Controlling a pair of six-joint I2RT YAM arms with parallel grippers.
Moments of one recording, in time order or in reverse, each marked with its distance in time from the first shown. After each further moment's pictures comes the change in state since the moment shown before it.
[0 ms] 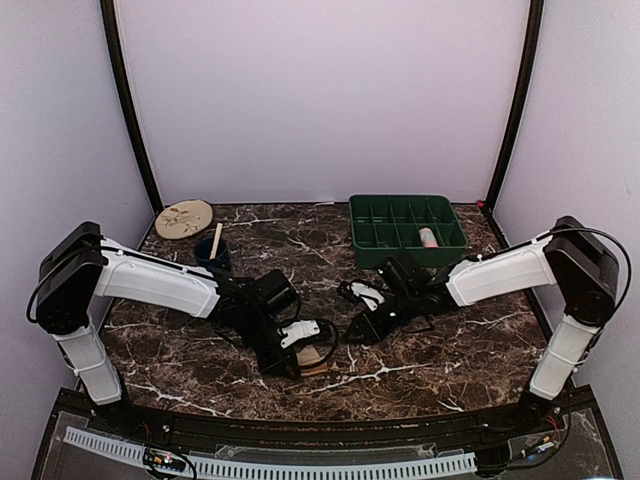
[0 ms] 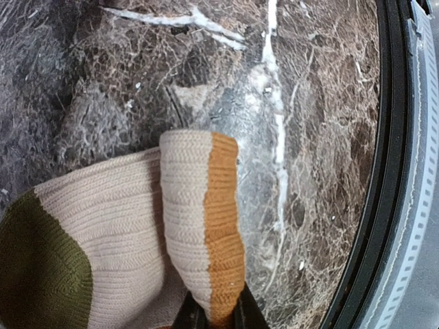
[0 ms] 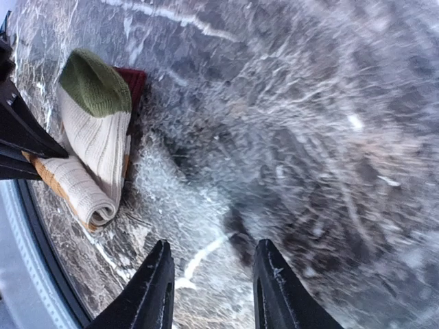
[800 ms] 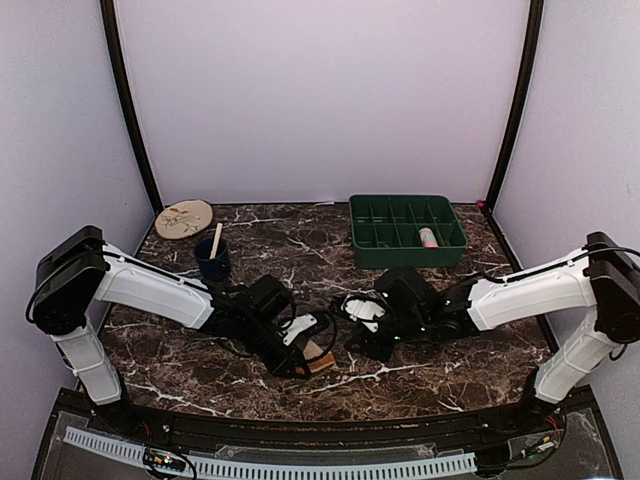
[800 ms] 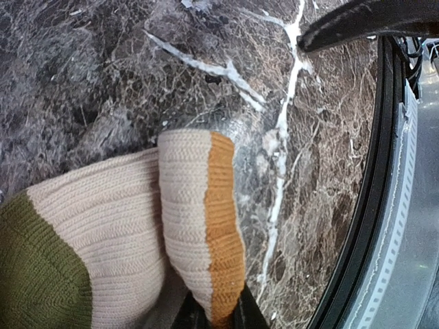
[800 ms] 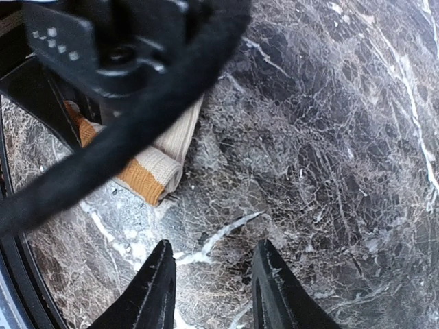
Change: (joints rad) left arm 0.000 -0.007 -0.108 0.269 0.057 -0.315; right arm 0.187 -0.199 -0.129 0.064 0.289 -0.243
